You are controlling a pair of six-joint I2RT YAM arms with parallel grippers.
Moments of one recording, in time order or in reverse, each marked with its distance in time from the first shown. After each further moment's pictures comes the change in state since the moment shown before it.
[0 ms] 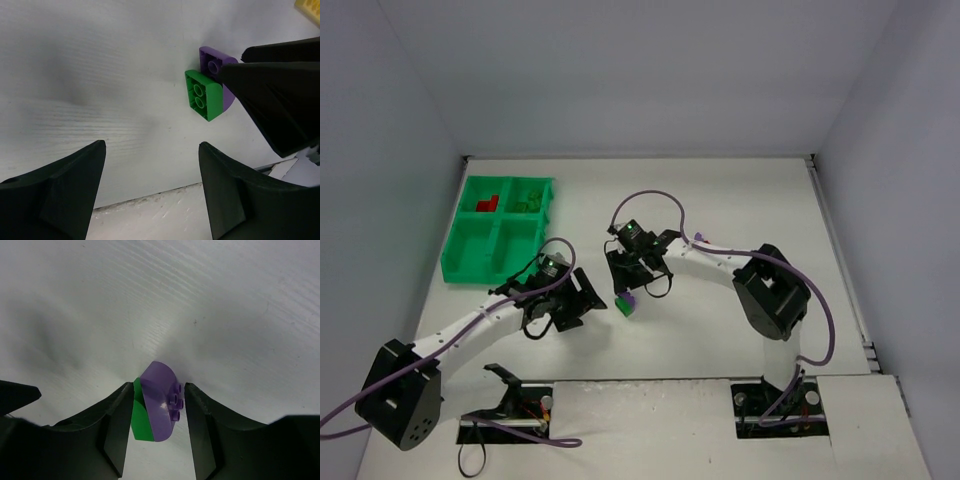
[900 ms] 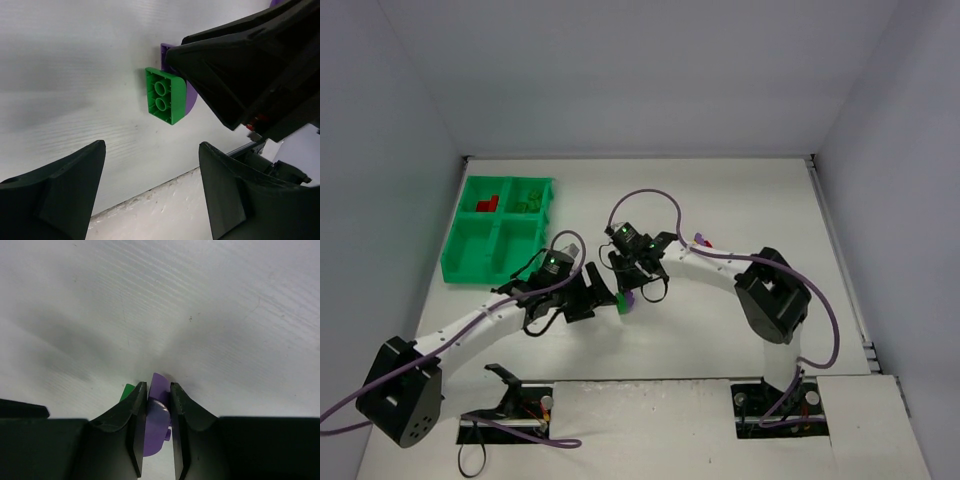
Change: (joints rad) left arm -0.014 0.004 0.003 0.131 0.100 0.094; right arm 0.037 0.021 0.020 -0.040 0.100 0.012
